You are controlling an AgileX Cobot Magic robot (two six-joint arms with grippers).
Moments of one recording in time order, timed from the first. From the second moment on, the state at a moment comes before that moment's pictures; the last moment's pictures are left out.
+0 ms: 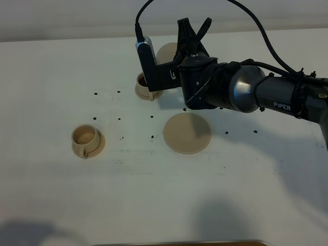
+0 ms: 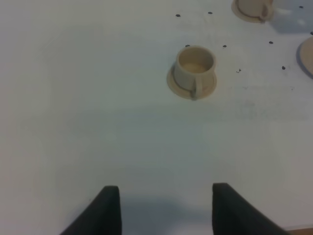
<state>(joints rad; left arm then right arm) 0.04 0.00 -0.46 -0.11 1.06 0.05 0.68 2.10 -1.47 -1.35 0.62 -0.08</state>
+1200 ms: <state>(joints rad) 0.04 0.00 -0.46 -0.11 1.06 0.05 0.68 2.10 -1.47 -1.32 0.62 0.08</state>
